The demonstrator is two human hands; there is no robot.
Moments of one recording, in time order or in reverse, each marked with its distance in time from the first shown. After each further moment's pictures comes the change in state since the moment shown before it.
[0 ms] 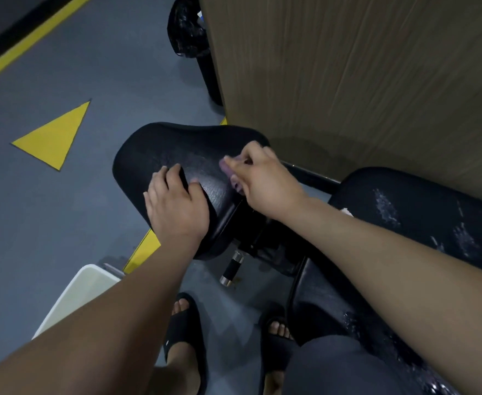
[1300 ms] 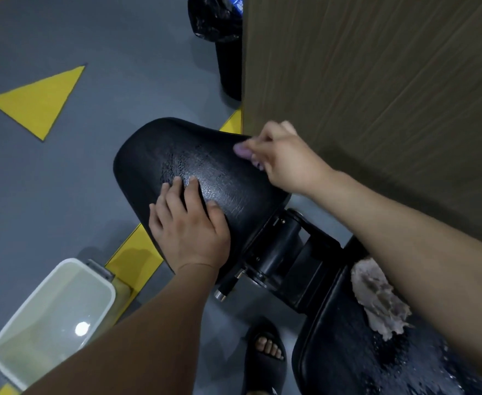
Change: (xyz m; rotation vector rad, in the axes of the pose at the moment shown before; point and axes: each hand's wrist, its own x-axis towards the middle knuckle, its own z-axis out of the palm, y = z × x) left_hand 0.000 -0.008 0.023 0.155 0.167 0.018; right_hand 0.095 0.038 -0.010 0.084 -0.073 -0.138
